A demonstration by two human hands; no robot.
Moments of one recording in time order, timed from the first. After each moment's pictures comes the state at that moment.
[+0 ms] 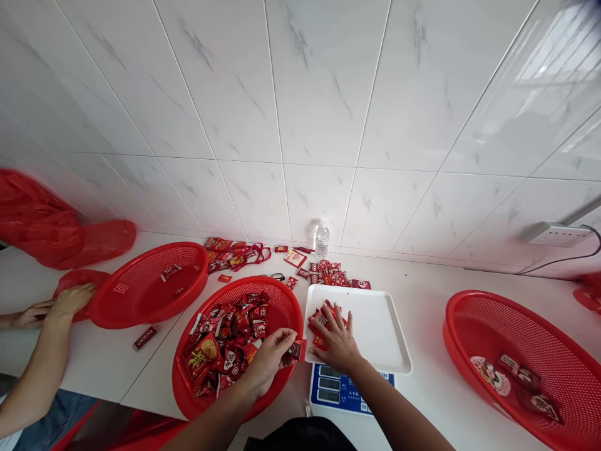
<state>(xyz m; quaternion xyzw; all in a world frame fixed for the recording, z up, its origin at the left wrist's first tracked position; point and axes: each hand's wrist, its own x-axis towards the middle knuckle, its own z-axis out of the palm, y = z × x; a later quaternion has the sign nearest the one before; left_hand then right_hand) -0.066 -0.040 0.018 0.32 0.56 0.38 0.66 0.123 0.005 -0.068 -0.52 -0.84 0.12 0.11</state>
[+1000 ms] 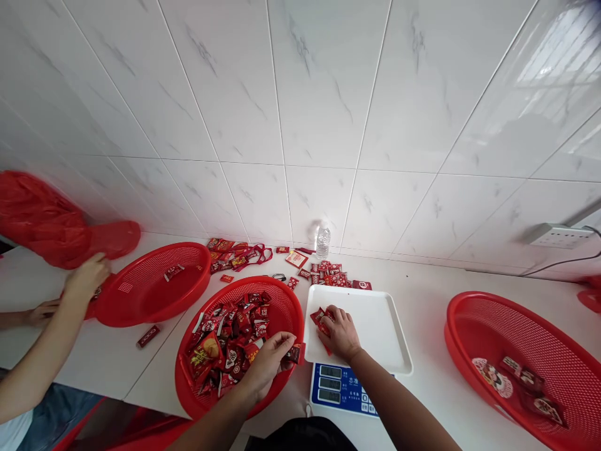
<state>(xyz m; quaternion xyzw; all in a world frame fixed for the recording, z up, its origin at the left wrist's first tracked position) -0.069 -0.048 0.011 0.31 0.57 0.39 0.65 0.128 0.025 -0.072 -0.53 -0.83 0.08 0.19</state>
